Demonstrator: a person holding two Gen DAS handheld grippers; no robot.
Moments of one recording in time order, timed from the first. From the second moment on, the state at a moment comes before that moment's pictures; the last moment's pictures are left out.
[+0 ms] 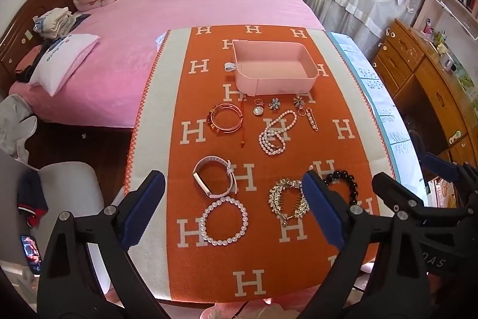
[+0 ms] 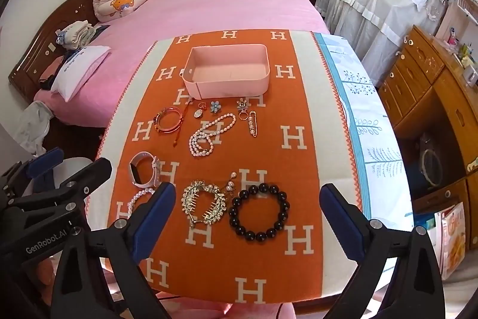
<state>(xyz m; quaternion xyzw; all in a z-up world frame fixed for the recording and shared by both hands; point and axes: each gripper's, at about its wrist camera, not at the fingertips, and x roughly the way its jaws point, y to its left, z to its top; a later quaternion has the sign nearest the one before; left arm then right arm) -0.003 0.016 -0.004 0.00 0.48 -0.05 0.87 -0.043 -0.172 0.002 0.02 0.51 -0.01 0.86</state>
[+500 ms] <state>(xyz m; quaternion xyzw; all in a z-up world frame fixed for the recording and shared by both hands) -0.005 0.015 -0.004 0.01 0.49 -0.06 0.87 -0.056 -0.164 0.004 0.02 0.51 -0.01 0.86</state>
